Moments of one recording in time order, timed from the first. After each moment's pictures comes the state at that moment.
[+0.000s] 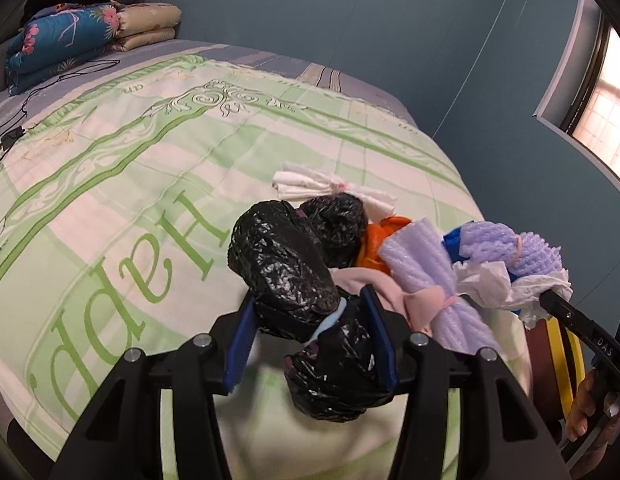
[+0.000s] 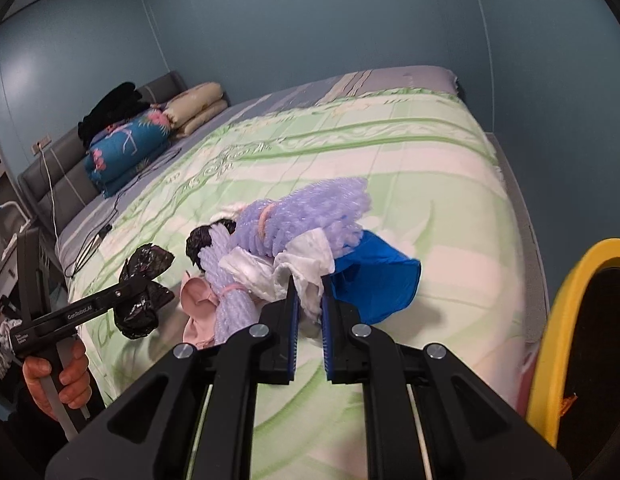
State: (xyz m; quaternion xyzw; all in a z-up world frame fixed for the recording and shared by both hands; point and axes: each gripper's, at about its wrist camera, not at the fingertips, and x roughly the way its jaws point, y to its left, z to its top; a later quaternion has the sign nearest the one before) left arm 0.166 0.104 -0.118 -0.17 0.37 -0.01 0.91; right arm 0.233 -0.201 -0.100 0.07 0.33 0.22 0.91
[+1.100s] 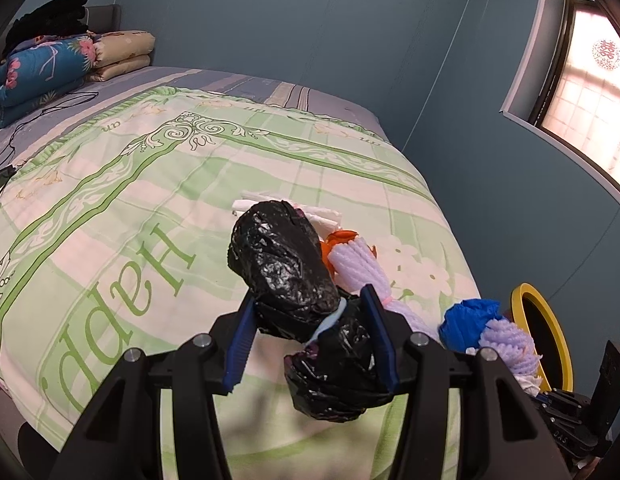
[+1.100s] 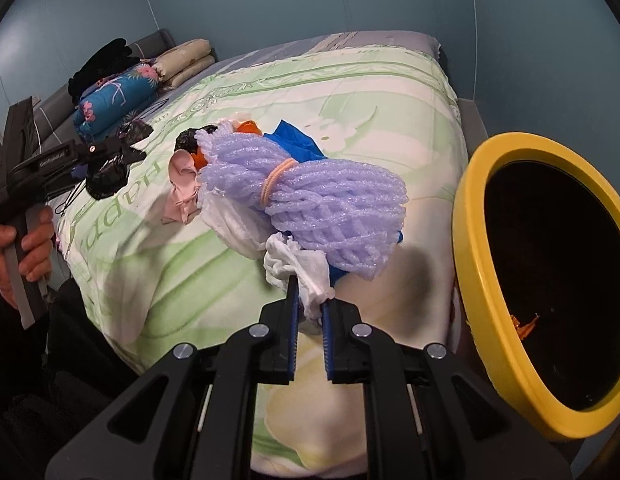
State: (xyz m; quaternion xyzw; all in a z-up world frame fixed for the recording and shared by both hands) left arm 0.144 0.071 -0.078 -0.15 0.34 -0.04 0.93; right arm 0.140 -0.254 -0.137 0.01 0.40 0.20 0.89
